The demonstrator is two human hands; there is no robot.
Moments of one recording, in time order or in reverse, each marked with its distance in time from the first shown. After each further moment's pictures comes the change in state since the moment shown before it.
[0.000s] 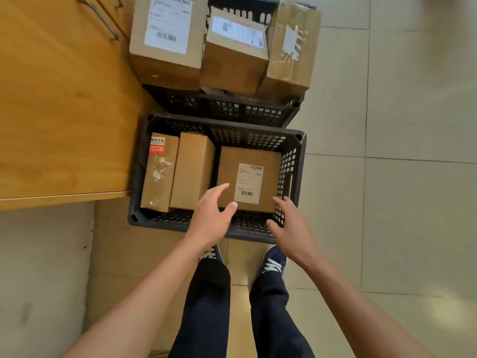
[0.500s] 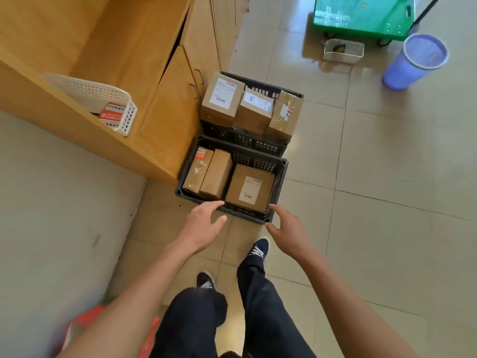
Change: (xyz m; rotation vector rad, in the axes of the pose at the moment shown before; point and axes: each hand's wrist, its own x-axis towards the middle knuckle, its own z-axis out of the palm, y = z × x) left_hand -0.322 0.075 -0.087 0.183 0.115 0.124; right_hand -0.290 -0.068 -0.131 -0.188 -0.038 -0.256
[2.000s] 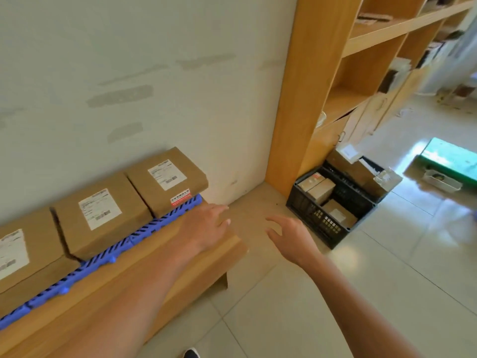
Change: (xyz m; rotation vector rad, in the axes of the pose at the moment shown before) left_hand -0.768 -0.239 0.134 0.077 0.642 -0.212; right_hand -0.610 -0.029 0.320 -0.467 -0.015 -0.821
